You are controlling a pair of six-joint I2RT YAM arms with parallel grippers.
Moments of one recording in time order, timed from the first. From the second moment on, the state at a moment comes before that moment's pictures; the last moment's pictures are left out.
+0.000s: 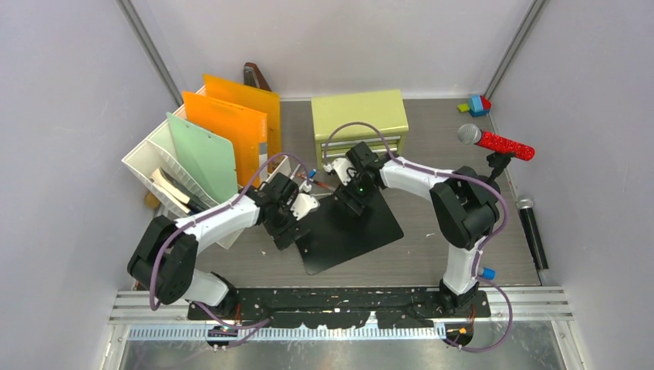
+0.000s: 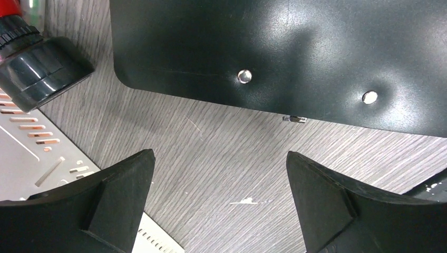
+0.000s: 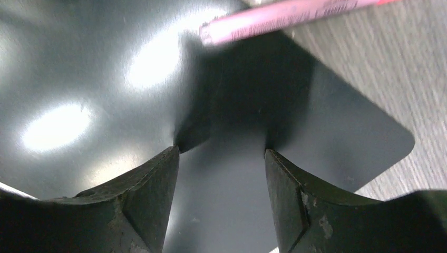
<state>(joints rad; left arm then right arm) -0.62 1.41 0.80 -0.64 0.06 0.41 0.61 1.89 1.25 -0.57 -0.22 -0.31</state>
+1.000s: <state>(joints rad) -0.41 1.61 0.98 -0.68 0.55 0.18 0.62 1.67 0.98 -0.62 -0.11 -0.43</state>
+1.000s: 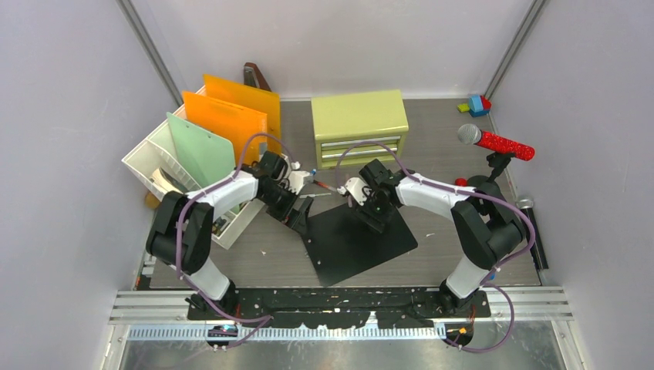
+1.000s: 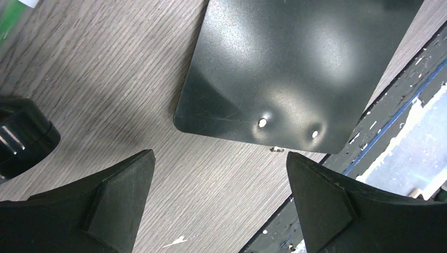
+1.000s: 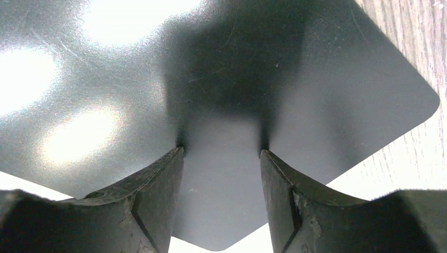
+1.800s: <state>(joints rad) -0.45 1.78 1.06 -0.67 0.72 0.12 0.62 1.67 0.98 -0.64 -0.10 -0.42</state>
